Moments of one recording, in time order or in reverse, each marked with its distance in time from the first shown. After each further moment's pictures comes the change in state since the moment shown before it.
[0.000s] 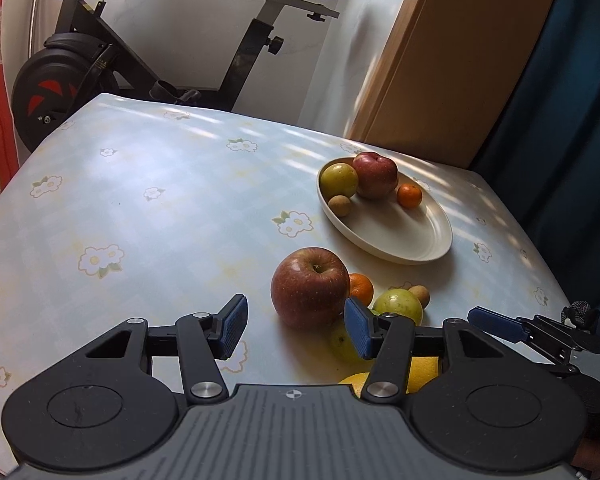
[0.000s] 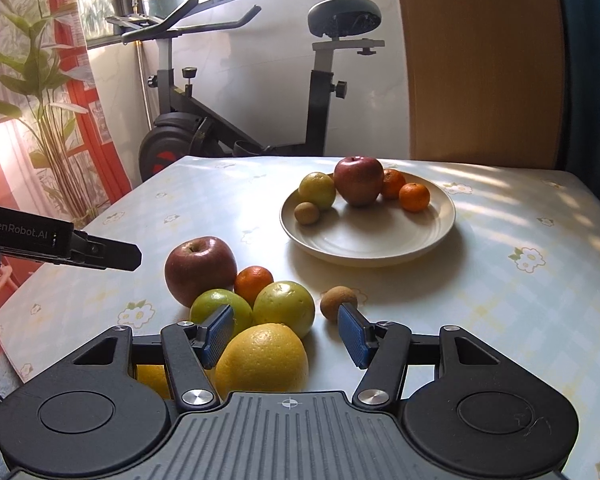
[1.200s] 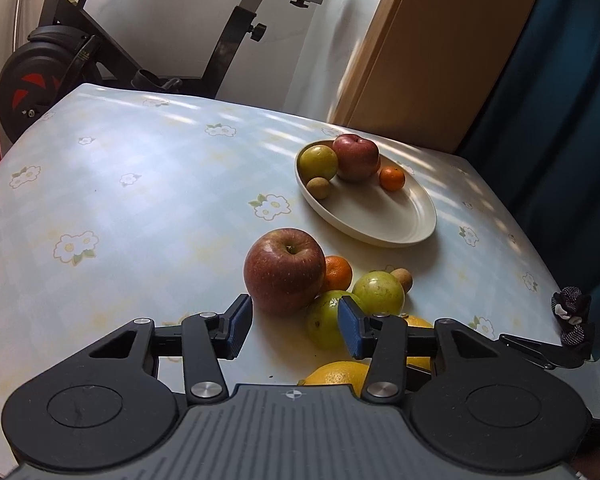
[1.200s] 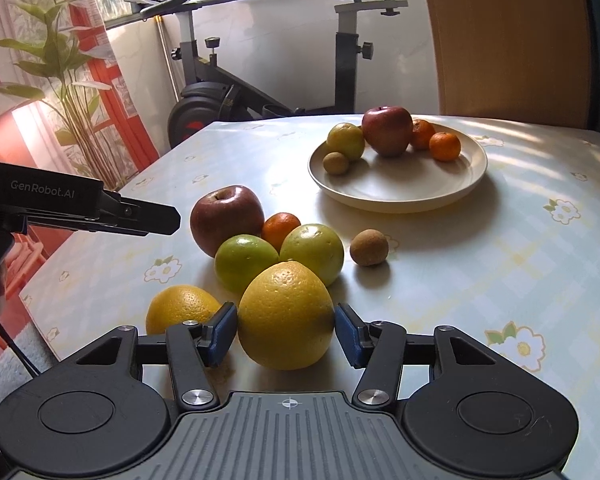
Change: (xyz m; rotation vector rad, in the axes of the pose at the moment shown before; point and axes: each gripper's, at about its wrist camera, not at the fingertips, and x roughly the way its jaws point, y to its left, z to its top) left arm 0.005 -0.009 -0.002 0.030 0.036 -0.055; right arm 0.007 -0.005 -0.017 -0.003 0.089 0.098
